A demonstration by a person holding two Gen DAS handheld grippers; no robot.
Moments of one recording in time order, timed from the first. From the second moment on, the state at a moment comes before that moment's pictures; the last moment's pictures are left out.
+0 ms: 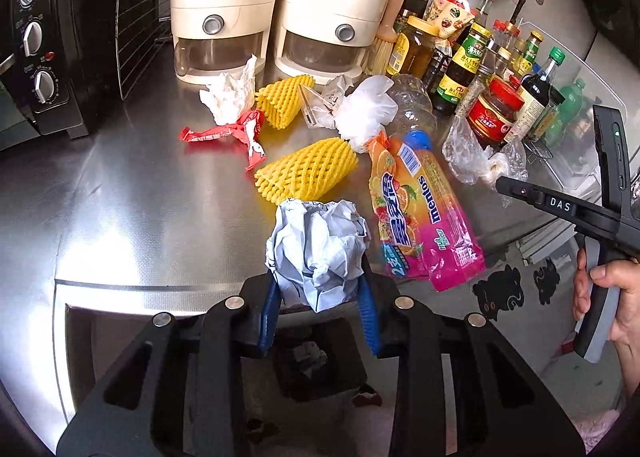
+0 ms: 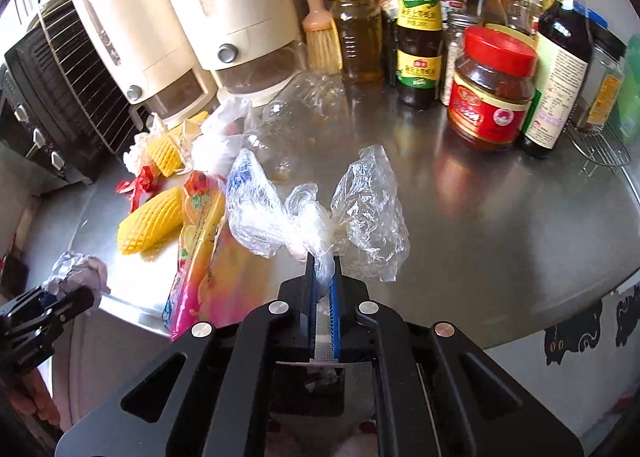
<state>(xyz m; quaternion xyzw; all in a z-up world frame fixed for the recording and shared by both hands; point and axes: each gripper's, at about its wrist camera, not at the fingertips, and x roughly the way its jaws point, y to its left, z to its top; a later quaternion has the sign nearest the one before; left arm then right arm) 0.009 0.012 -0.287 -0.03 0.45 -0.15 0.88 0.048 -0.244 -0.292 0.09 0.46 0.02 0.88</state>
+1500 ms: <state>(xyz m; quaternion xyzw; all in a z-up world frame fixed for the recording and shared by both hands) -0.062 -0.025 -0.511 -0.05 0.61 -0.16 0.78 -0.051 -0.211 -0.514 0.15 0.63 0.06 0.76</state>
